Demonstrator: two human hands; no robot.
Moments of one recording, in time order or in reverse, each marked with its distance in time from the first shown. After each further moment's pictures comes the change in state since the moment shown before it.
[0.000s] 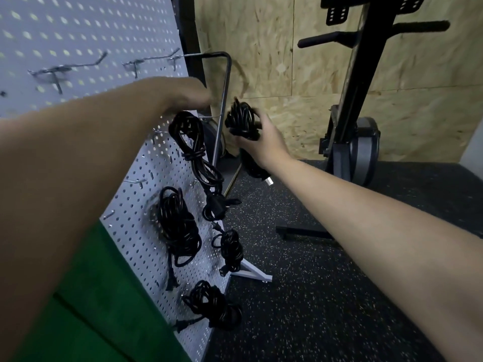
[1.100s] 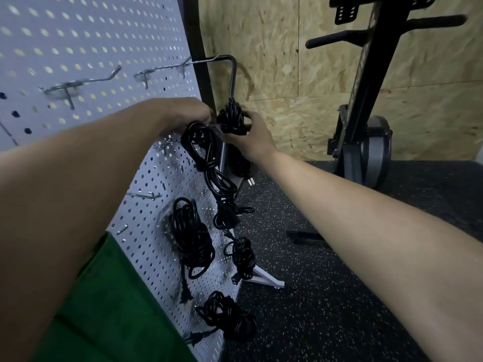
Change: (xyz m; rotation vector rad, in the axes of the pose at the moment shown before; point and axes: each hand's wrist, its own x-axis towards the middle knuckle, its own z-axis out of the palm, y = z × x) left_hand 0.022 -0.044 0.018 -0.307 -0.076 -0.014; right_hand 0.055 0.009 0.054 0.122 0.046 -0.024
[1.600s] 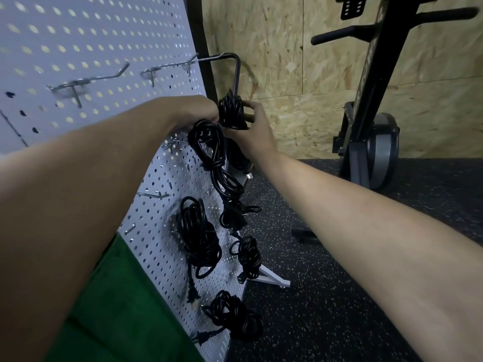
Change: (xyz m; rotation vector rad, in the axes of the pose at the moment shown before) left_hand -0.018 0.016 0.001 0.148 -0.017 0.014; right_hand 0.006 -0.002 0.020 0.148 0.101 0.019
